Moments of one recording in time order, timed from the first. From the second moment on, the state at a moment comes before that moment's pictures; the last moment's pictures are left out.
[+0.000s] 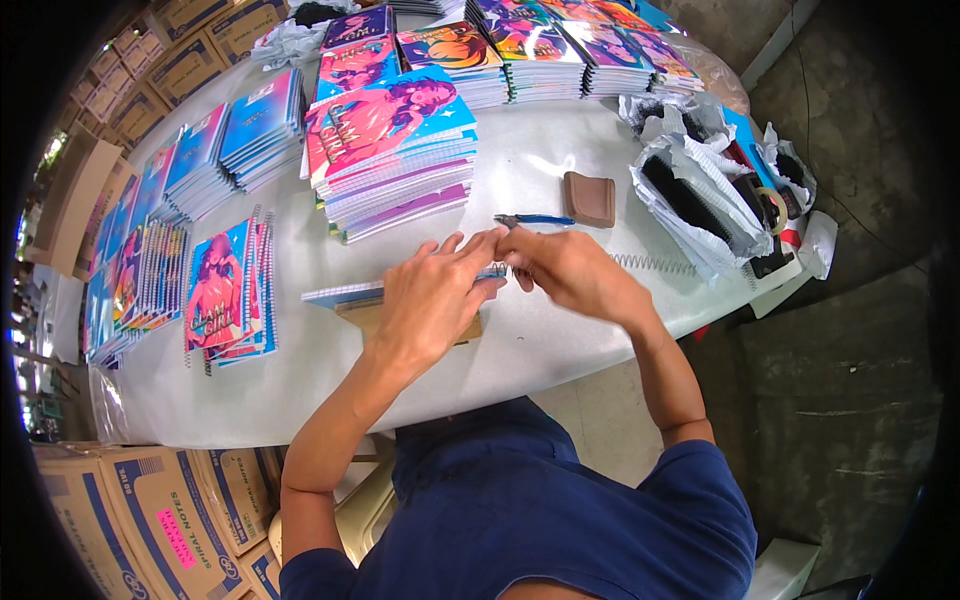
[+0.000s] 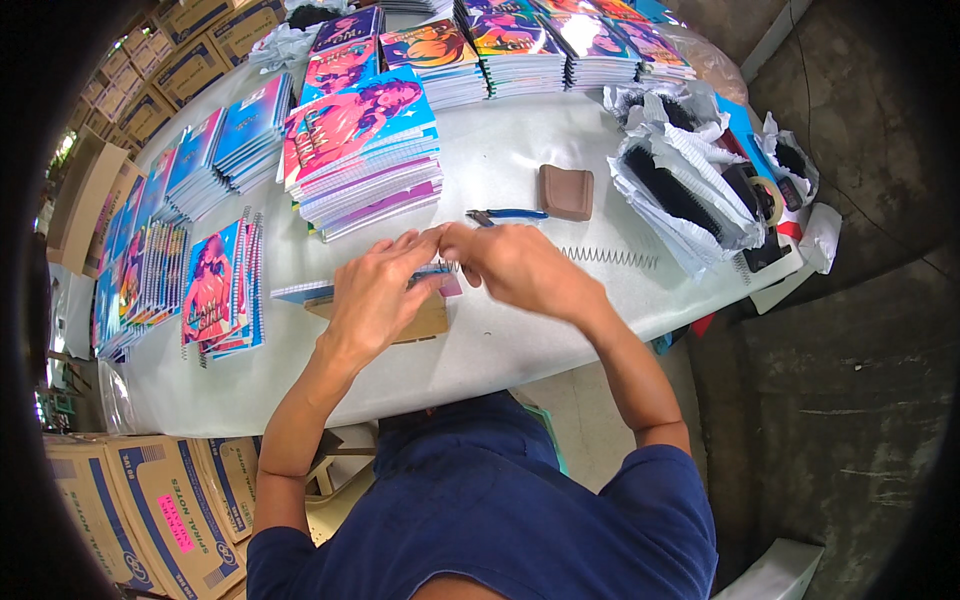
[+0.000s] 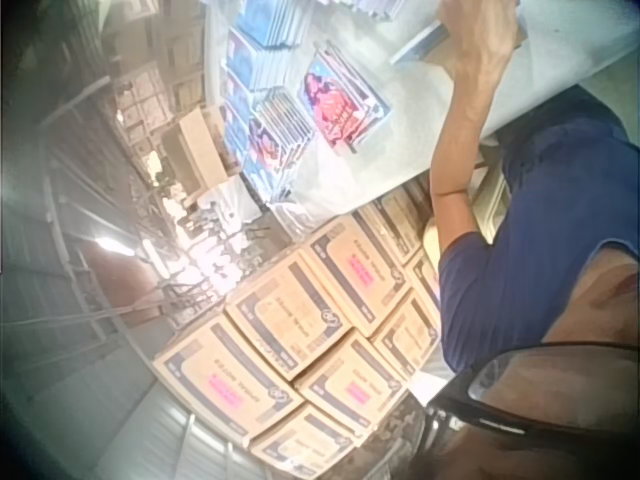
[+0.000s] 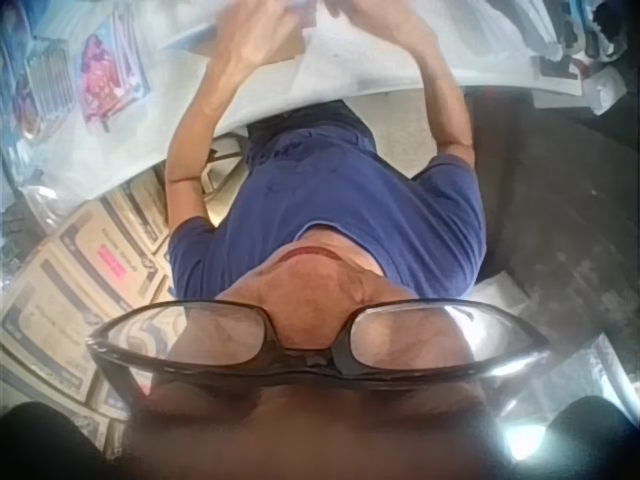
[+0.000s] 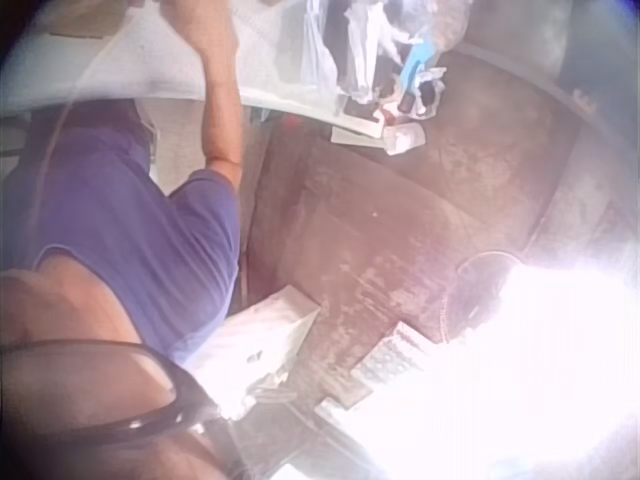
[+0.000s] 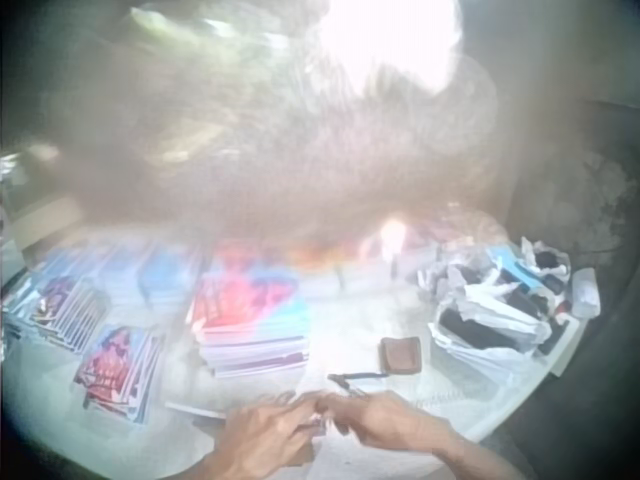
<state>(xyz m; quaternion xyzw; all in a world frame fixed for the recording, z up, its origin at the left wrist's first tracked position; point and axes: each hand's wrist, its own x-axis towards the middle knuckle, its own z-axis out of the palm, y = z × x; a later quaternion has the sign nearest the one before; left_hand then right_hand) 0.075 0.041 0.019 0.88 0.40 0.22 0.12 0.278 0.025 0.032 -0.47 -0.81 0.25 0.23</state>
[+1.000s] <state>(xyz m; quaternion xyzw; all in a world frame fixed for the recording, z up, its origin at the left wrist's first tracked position) 0.080 0.062 0.029 0.90 0.39 0.14 0.11 0.284 -0.027 0.017 -0.59 -0.68 0.12 0.42</state>
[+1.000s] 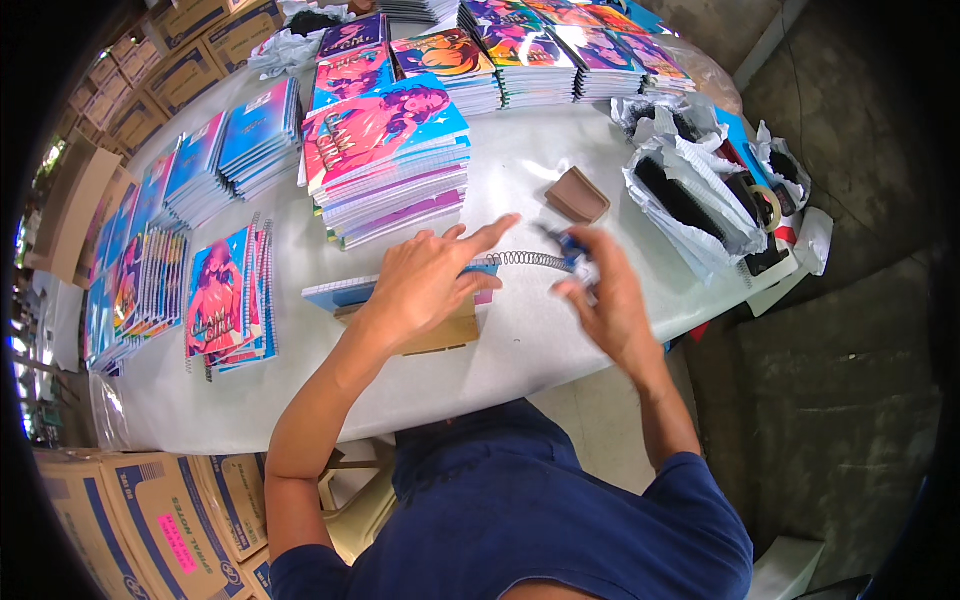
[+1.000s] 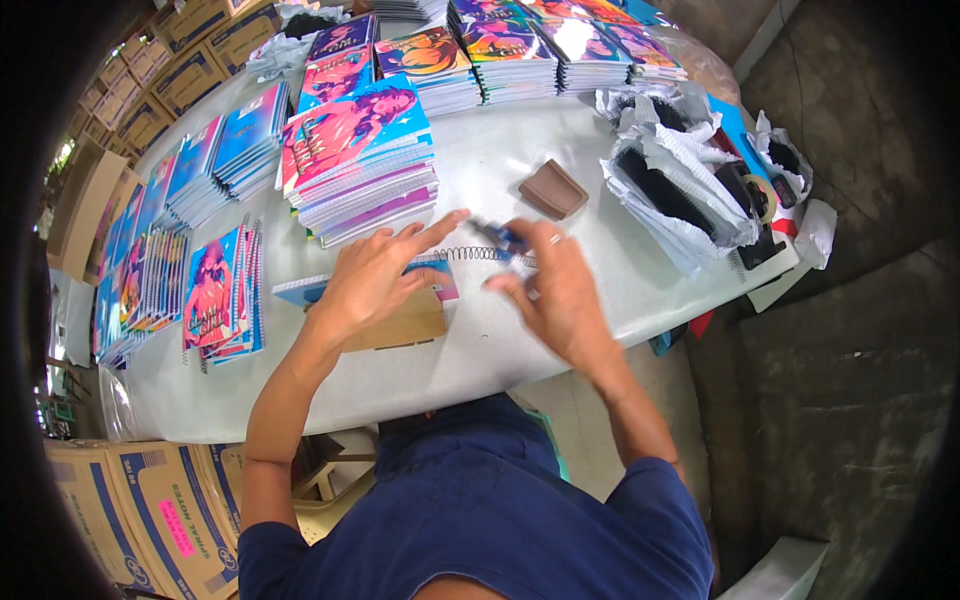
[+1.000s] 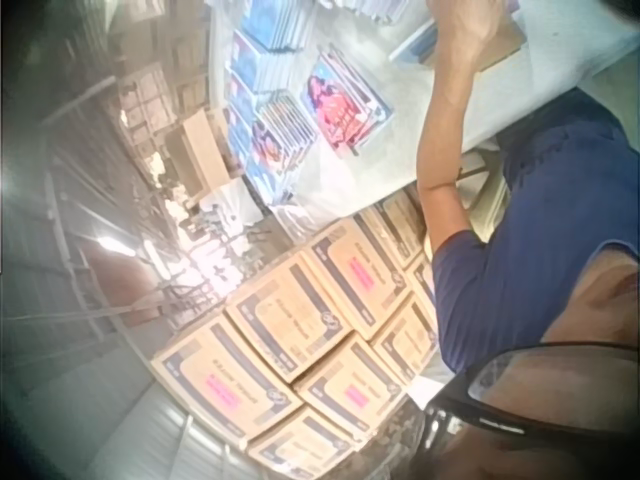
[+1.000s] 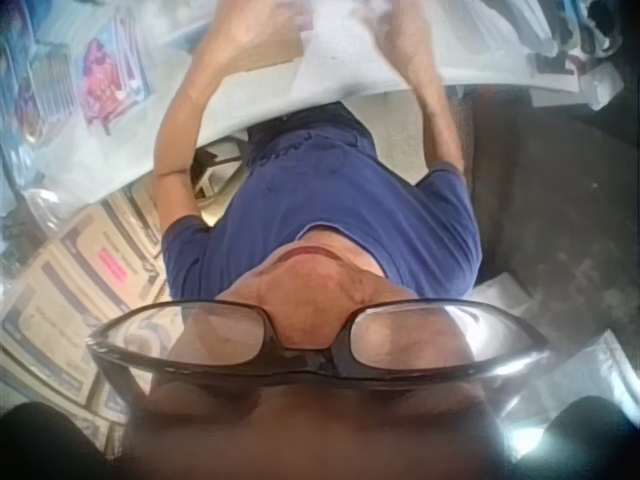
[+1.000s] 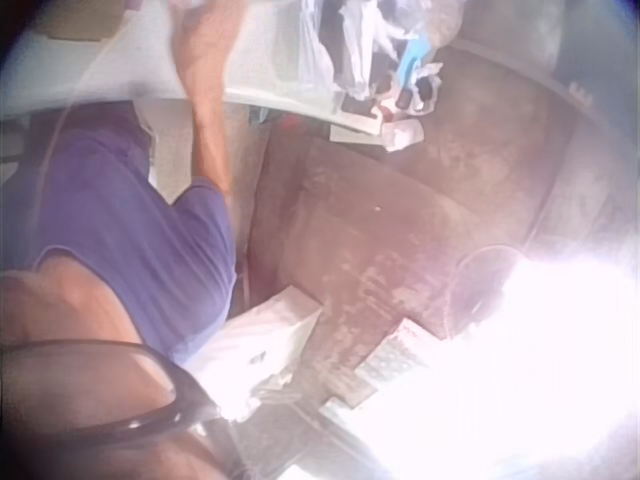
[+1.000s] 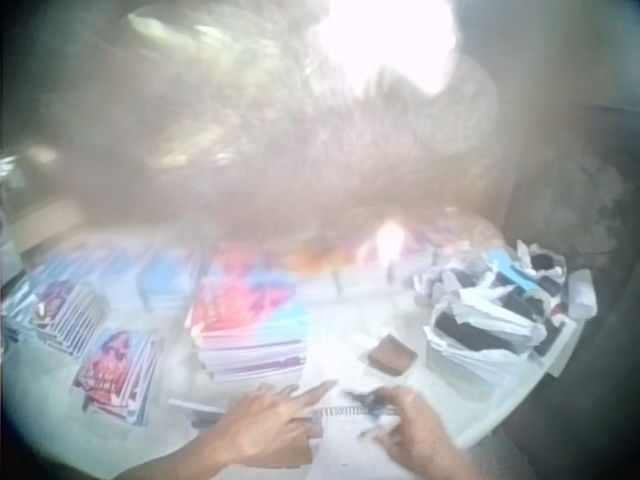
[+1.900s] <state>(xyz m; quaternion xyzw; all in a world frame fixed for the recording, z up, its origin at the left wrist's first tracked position) 0.079 0.064 0.018 0.91 0.38 0.13 0.08 0.238 -0.038 -0.019 -0.66 -0.69 -0.09 0.28</state>
